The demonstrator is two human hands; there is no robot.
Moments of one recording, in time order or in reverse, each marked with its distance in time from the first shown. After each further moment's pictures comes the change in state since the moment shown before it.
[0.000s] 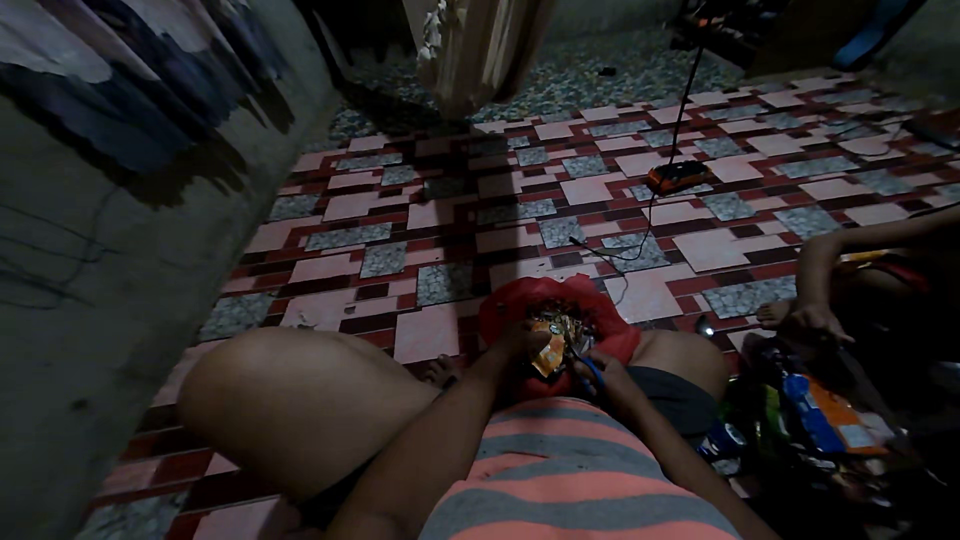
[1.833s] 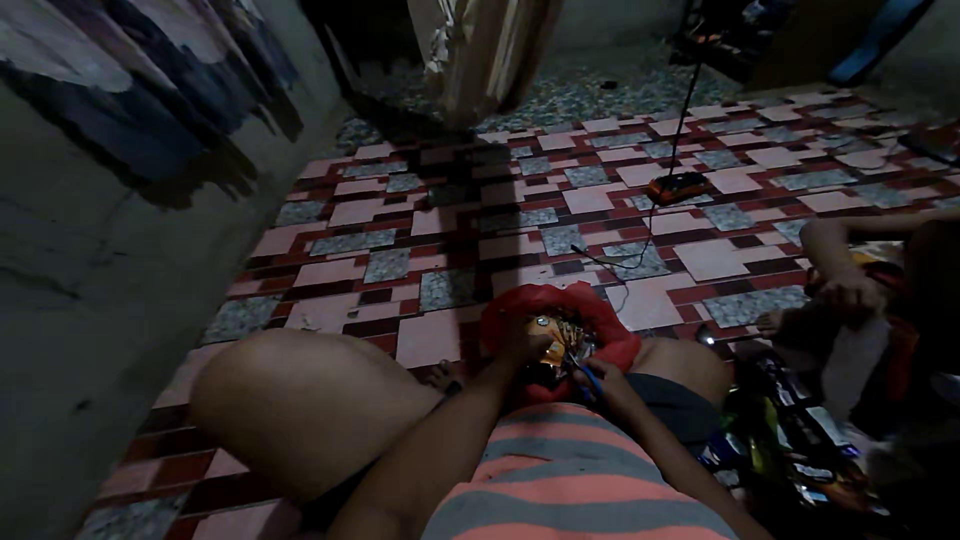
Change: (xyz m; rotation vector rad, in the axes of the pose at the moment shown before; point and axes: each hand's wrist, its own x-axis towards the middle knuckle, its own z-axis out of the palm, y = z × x) left_hand -0.009 0.008 0.005 0.053 0.221 0.080; right_hand 0.002 0.001 0.001 -0.053 -0.020 -0.028
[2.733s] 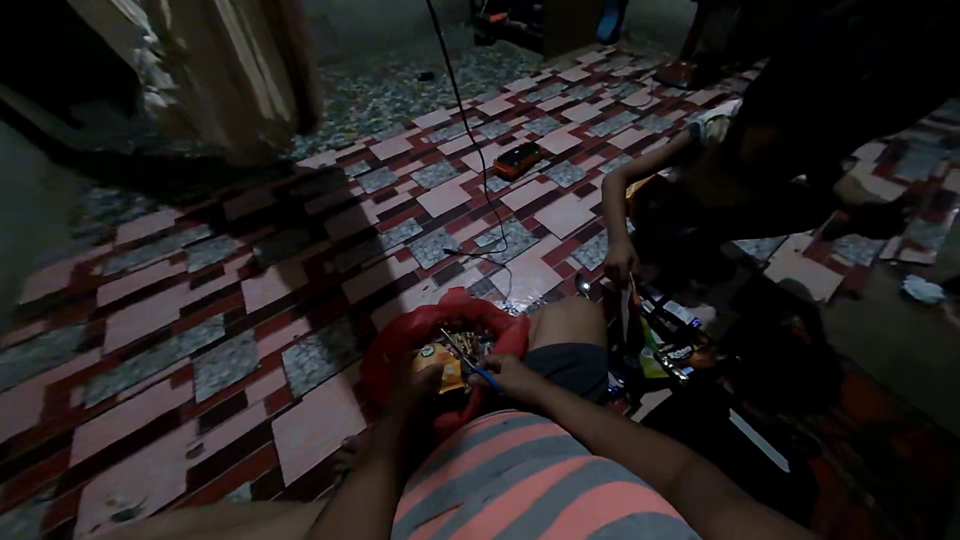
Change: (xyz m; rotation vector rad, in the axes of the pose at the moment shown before) left_hand 0.009 -0.012 -0.002 0.152 -0.045 0.005; right_hand 0.010 0.010 0.006 0.039 0.047 -0.020
